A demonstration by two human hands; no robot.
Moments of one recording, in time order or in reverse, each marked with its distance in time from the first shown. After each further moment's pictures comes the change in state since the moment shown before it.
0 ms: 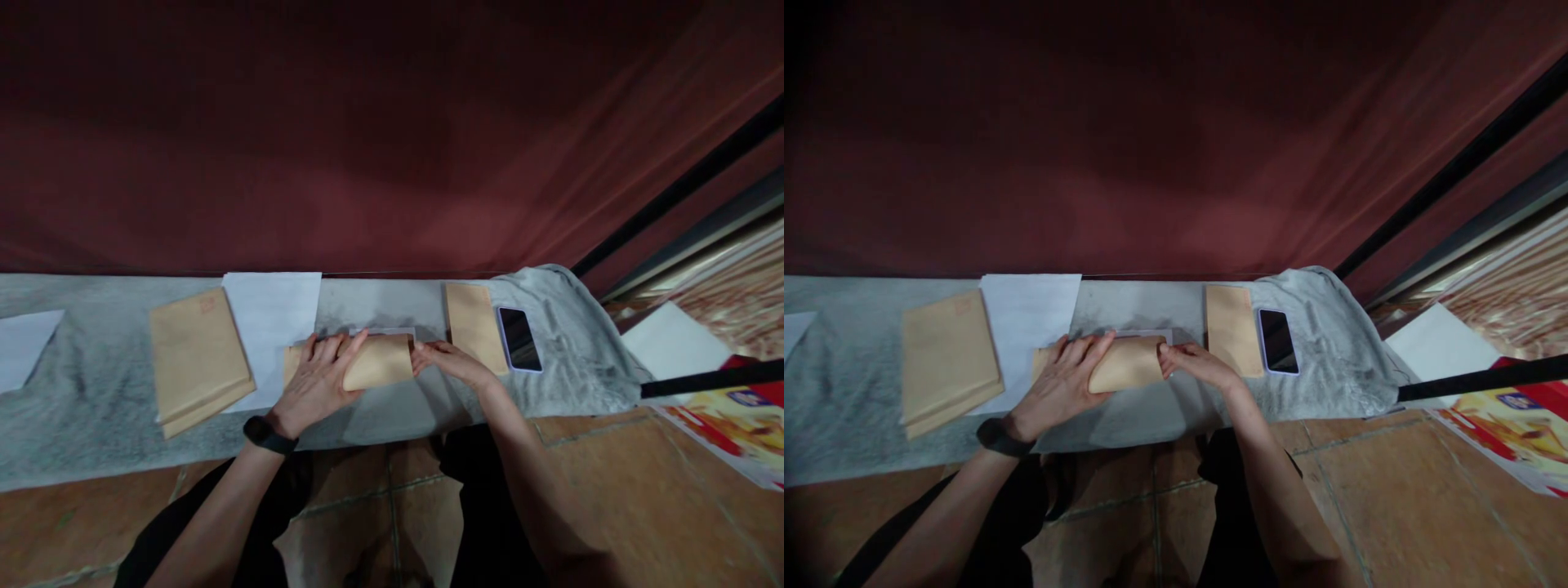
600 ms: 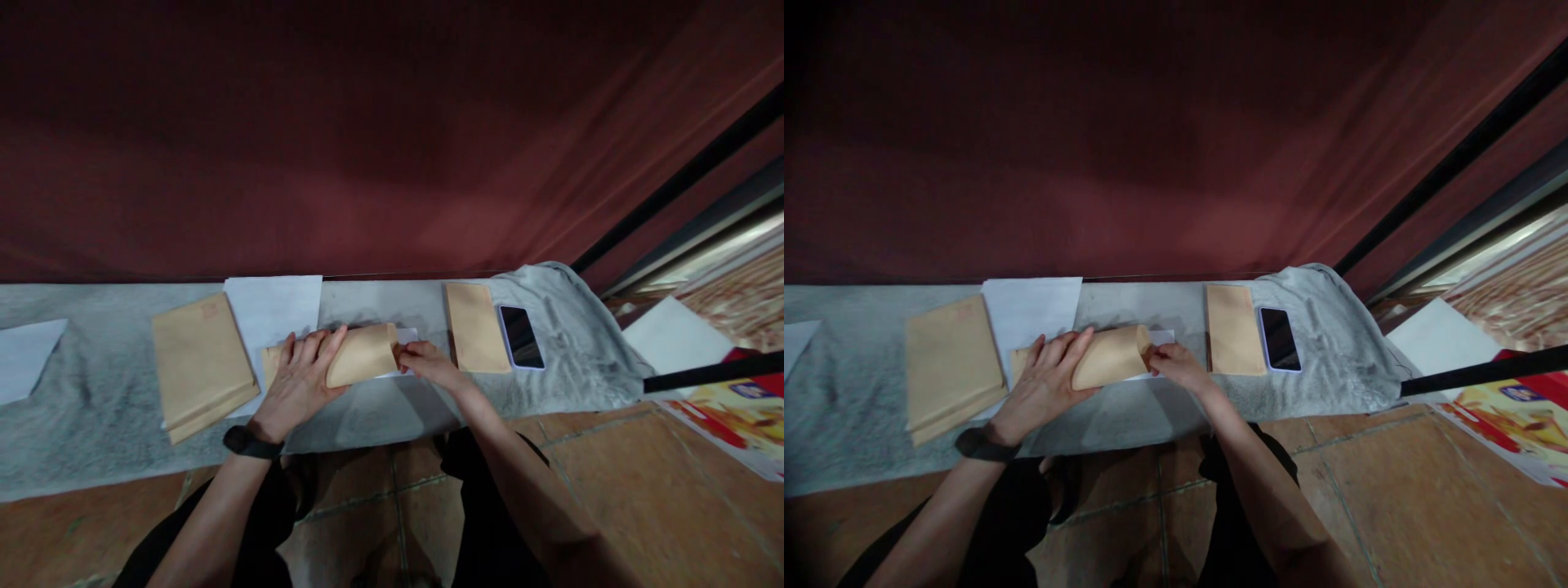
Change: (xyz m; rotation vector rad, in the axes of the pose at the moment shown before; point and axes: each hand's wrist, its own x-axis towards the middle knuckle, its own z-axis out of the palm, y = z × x) left_hand -0.014 -0.028 -0.005 0.053 0.072 -0.058; right_hand 0.031 0.017 0.033 -0.247 0.262 0.159
